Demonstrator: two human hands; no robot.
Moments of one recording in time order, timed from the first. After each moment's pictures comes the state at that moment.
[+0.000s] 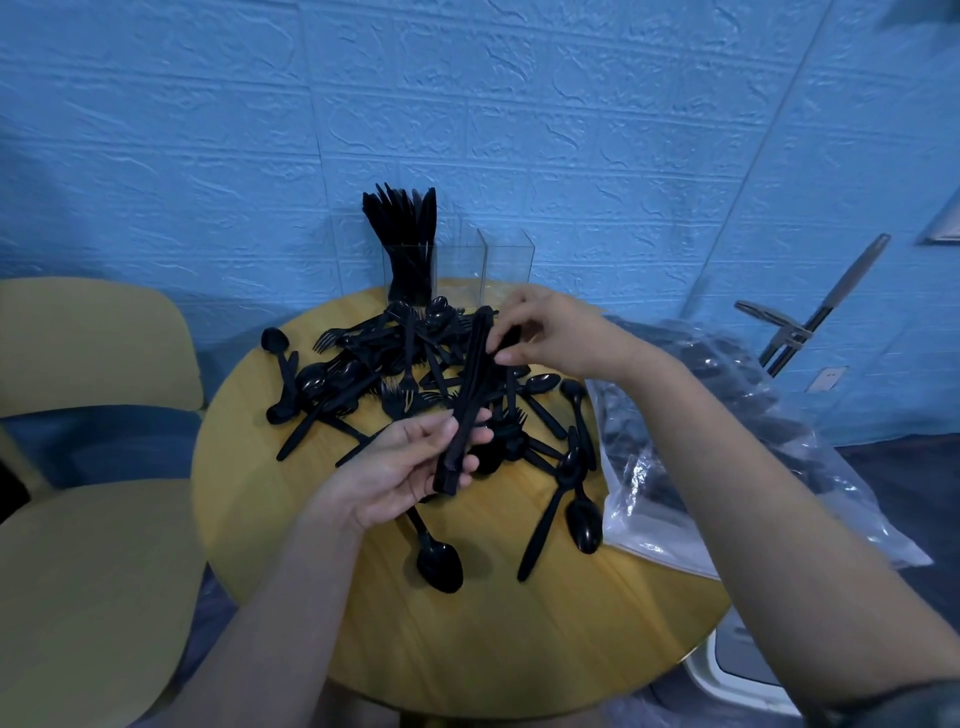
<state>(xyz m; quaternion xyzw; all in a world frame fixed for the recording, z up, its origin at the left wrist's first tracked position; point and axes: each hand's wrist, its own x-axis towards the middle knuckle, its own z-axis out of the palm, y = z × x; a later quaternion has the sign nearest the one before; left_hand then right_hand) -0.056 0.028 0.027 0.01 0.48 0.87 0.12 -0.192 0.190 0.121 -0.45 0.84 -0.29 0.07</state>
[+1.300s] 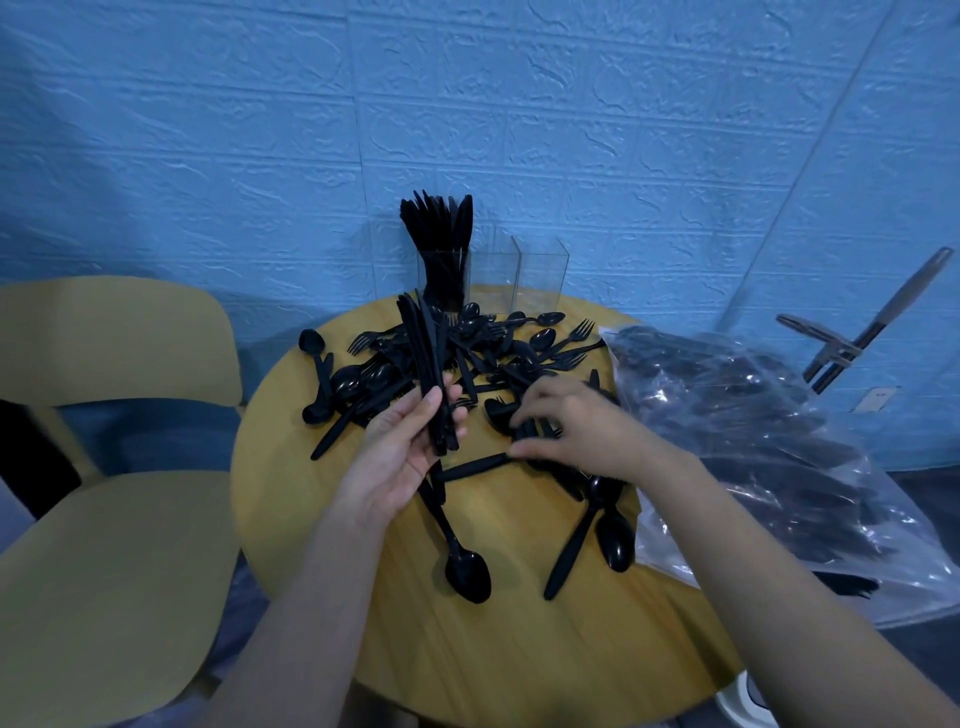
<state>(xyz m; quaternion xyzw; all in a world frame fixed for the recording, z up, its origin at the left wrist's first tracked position) -0.058 0.021 0.032 -0.11 0.43 0.89 -0.11 -0.172 0.200 0.055 -0.49 0.87 -0.12 0.03</state>
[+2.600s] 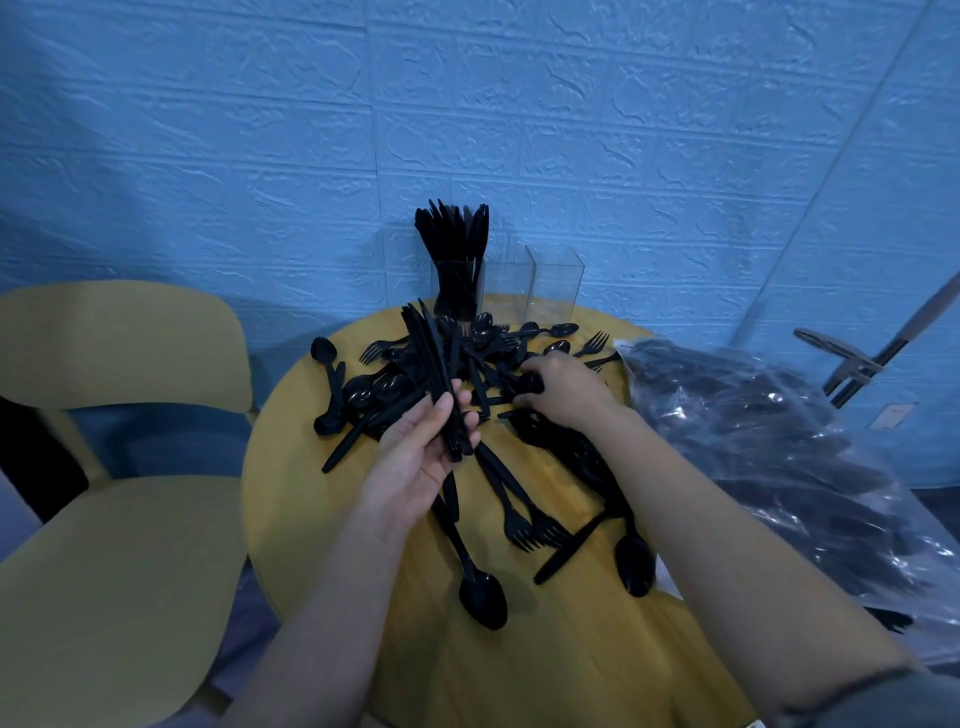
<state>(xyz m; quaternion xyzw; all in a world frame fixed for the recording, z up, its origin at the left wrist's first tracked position) -0.064 0.022 0.035 -0.11 0.39 0.91 -0.13 -0.223 0.140 0.049 -0.30 0.95 -0.10 0.04</state>
